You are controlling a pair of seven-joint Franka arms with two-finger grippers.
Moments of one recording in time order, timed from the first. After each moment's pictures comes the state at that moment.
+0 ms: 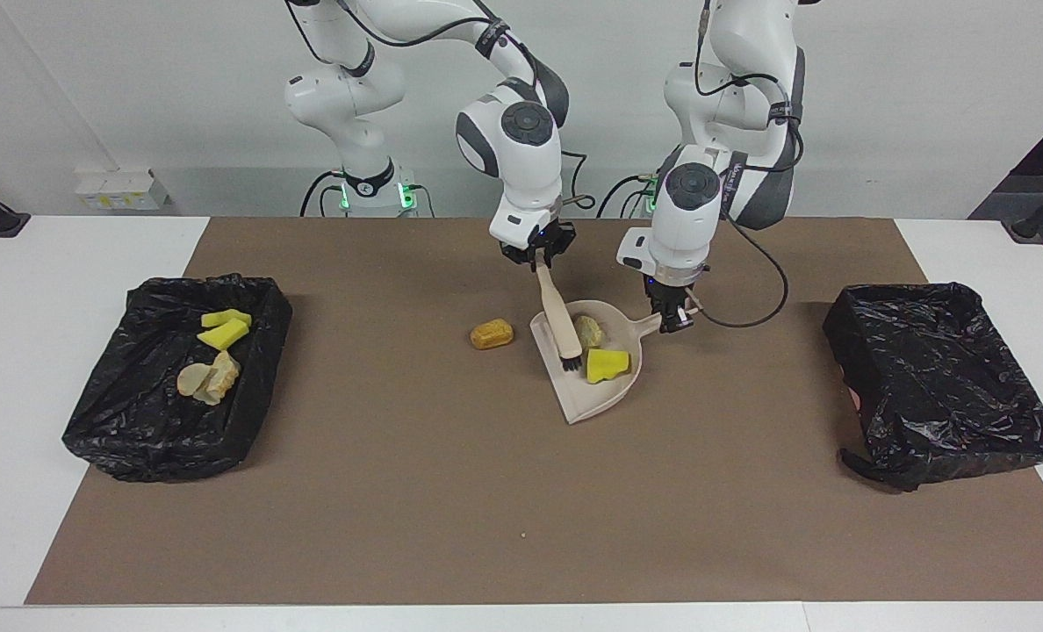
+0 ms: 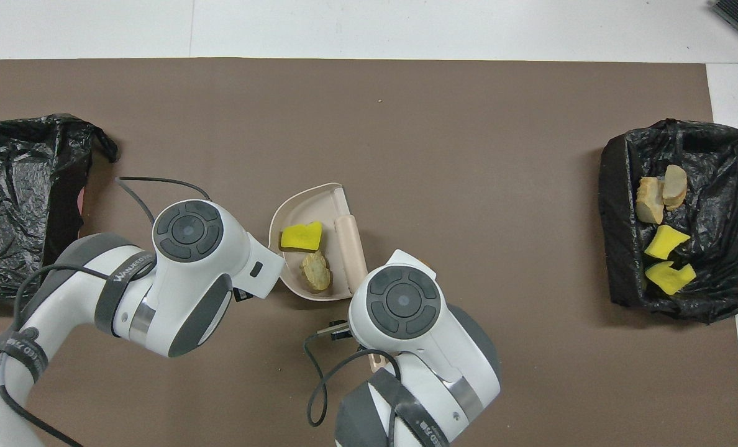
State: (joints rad) left arm -0.50 0.08 0.05 -2.14 0.09 2.15 0.84; right arm 0.43 0.10 0.28 -2.00 0.14 2.03 0.51
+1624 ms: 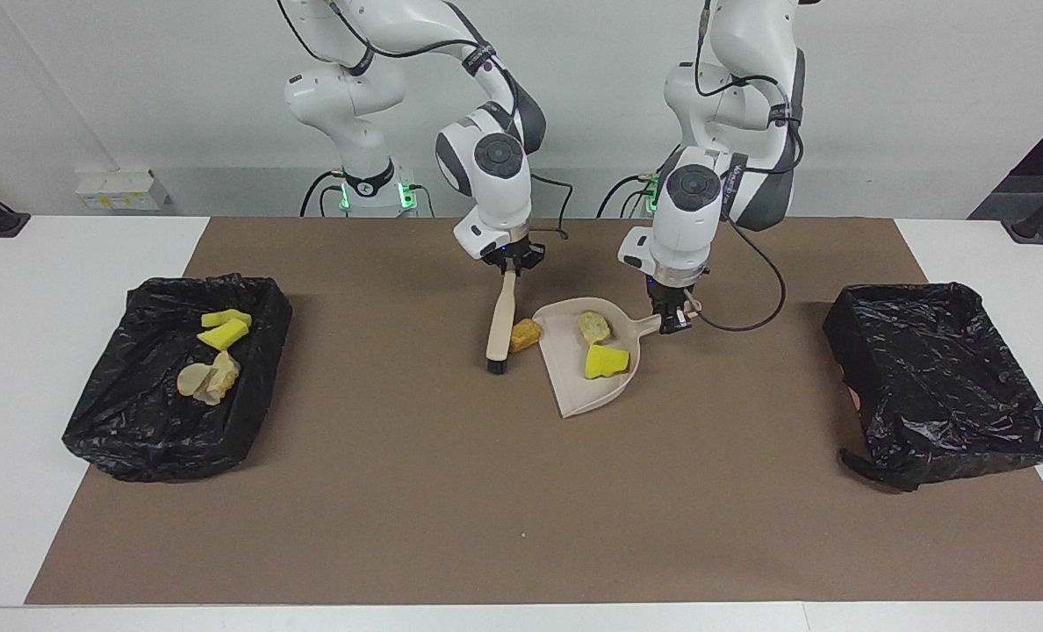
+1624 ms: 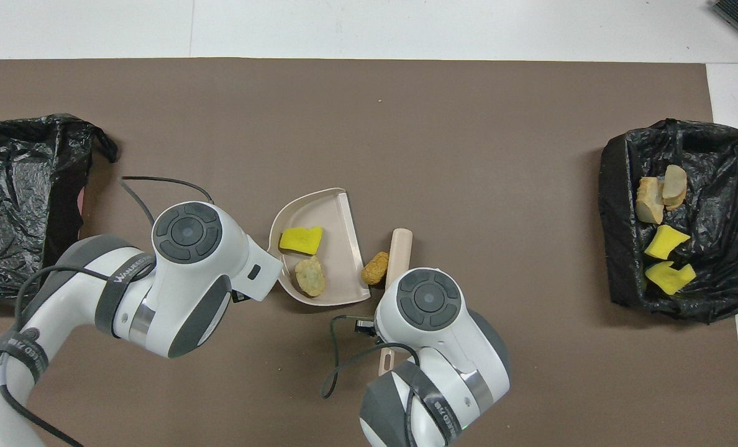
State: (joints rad) left arm -0.50 0.08 0.05 -2.15 0.09 2.16 0.87; right arm 0.40 0.12 0.28 -2.12 0.18 2.13 0.74
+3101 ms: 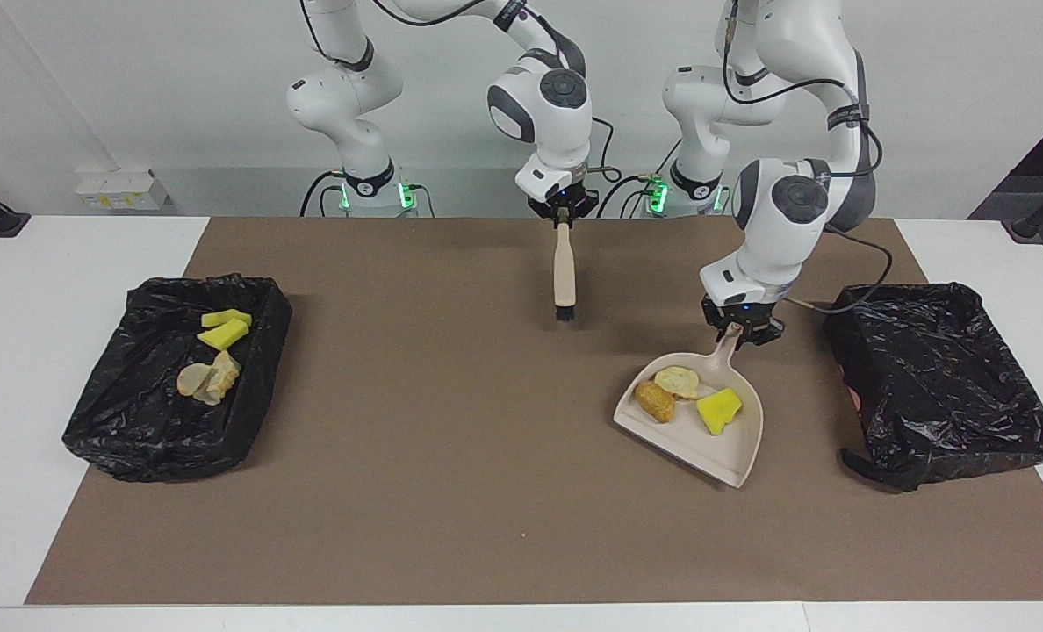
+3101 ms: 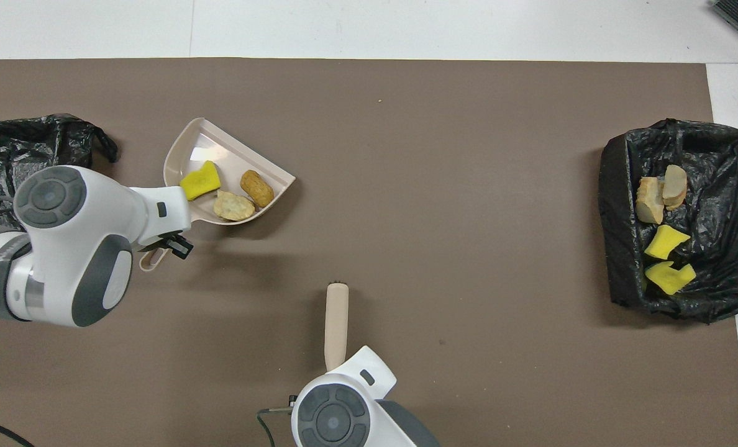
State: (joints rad) left arm -0.23 0.07 0.05 -2.12 0.07 2.21 0.34; right arm 0.69 0.04 0.28 -2.16 0.21 2.12 0.91
